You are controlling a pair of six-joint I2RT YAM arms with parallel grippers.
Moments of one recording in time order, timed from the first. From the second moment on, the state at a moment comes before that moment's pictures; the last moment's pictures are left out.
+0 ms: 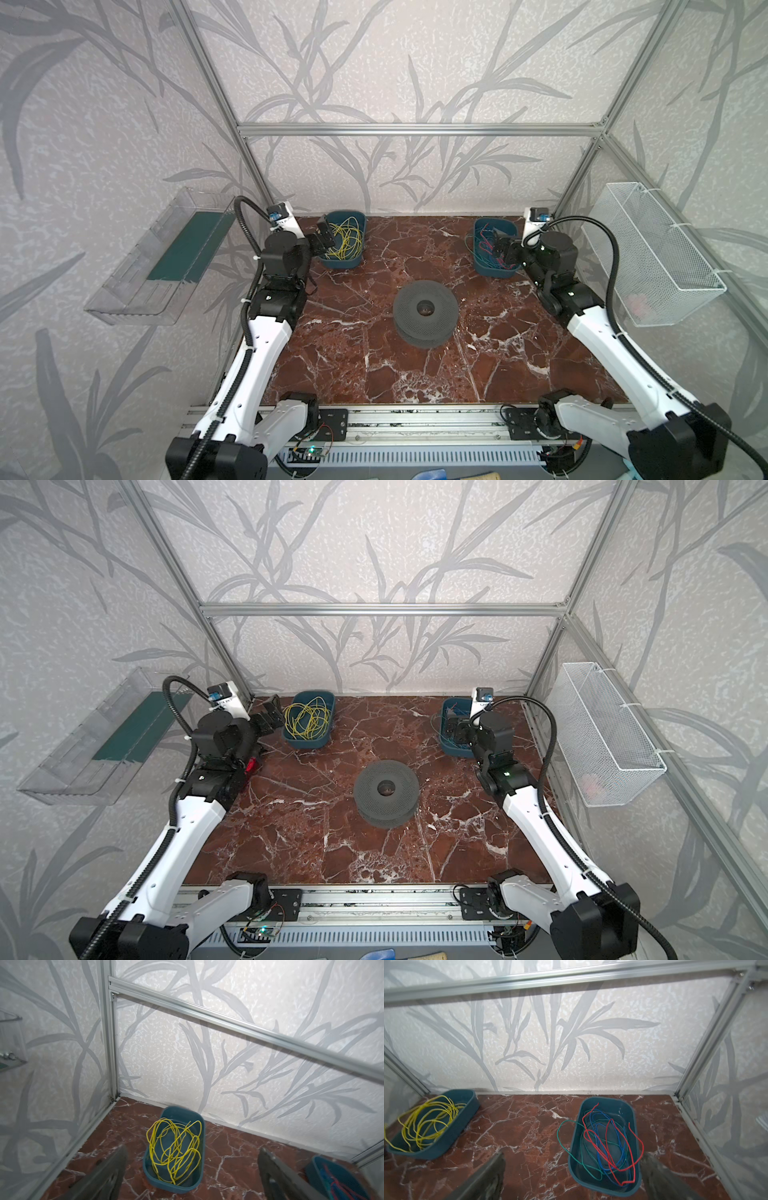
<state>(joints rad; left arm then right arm) -0.07 1.02 0.97 -0.06 -0.15 -0.37 0.23 1.08 0.93 -0.08 0.14 0.24</state>
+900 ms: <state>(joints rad) -0.27 1.90 1.60 -0.64 -0.08 -0.32 -0.14 1.62 1.15 -0.42 -0.03 0.39</state>
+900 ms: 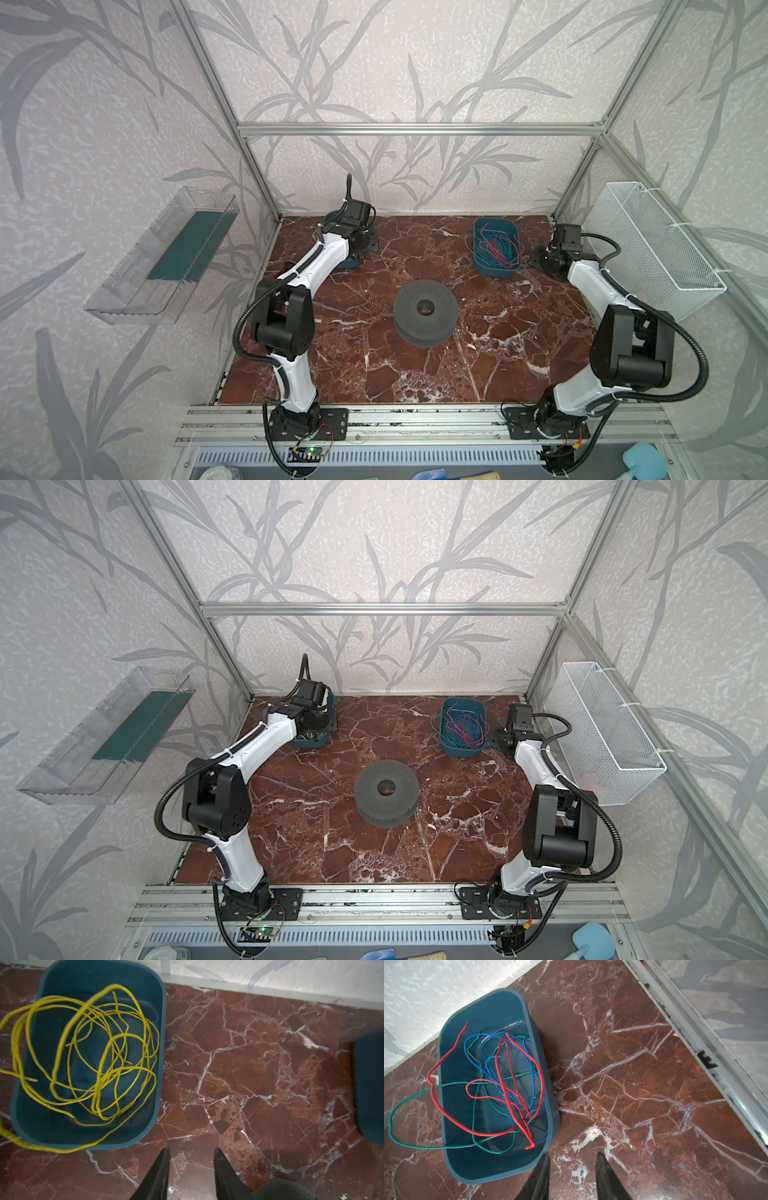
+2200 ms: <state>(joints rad) -0.26 2.11 1.72 -0.74 -0.25 -0.19 -0.01 1.93 1.37 -0.48 -0.22 0.38</state>
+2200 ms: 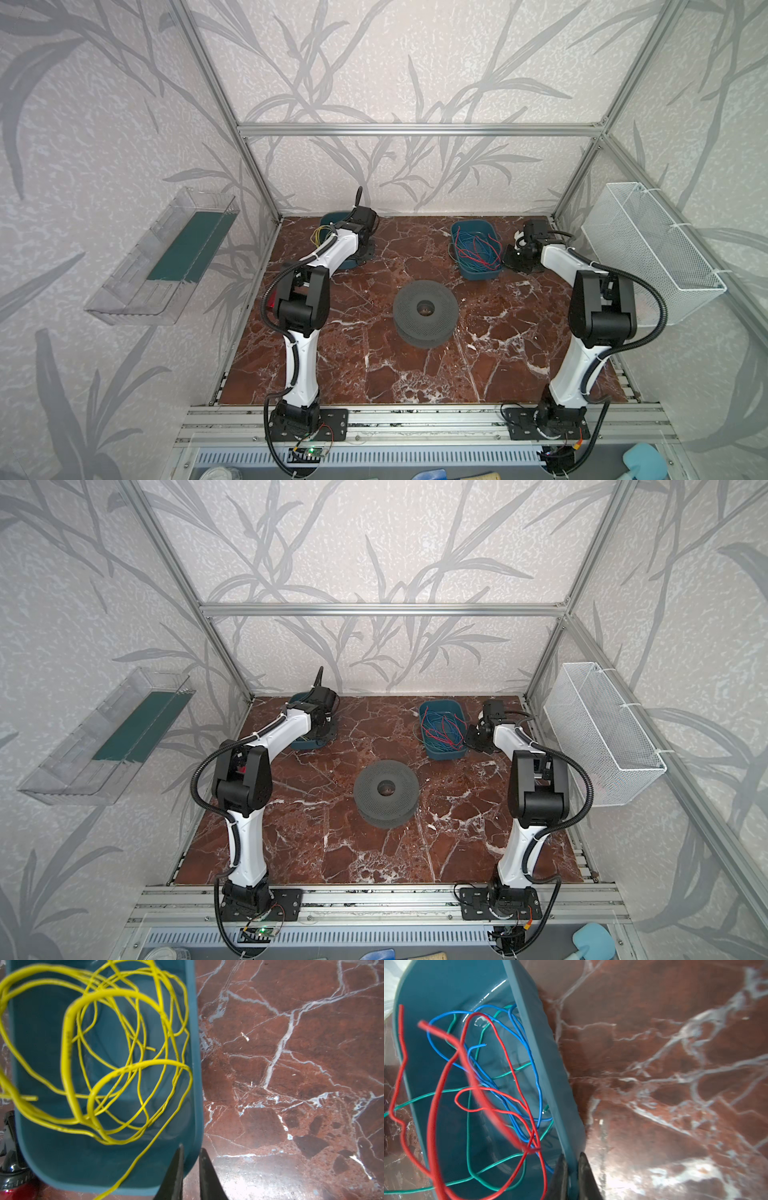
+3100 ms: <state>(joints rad) -0.35 2.08 1.63 -0.61 -0.14 0.02 0.27 2.03 1.48 -0.37 -0.05 0.82</state>
